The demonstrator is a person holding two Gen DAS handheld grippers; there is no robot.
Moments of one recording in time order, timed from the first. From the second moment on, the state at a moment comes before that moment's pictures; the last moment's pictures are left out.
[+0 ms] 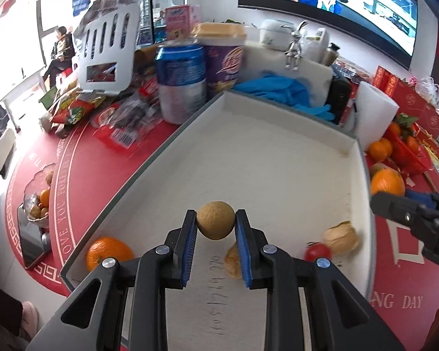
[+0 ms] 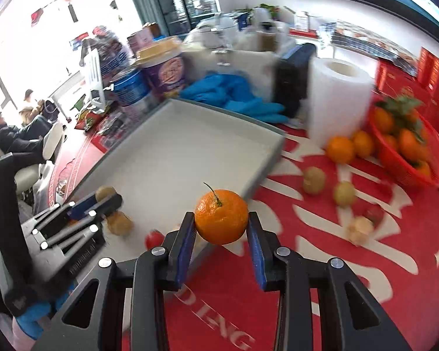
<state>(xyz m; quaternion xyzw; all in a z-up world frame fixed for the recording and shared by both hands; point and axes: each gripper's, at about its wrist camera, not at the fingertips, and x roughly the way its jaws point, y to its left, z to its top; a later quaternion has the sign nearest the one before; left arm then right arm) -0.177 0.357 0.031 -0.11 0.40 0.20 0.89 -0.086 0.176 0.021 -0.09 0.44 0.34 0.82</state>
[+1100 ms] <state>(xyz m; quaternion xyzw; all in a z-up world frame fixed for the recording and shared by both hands) -0.182 0.354 0.021 -0.10 0.42 0.21 0.88 -0.080 0.216 0.010 -0.11 0.45 0.35 0.81</state>
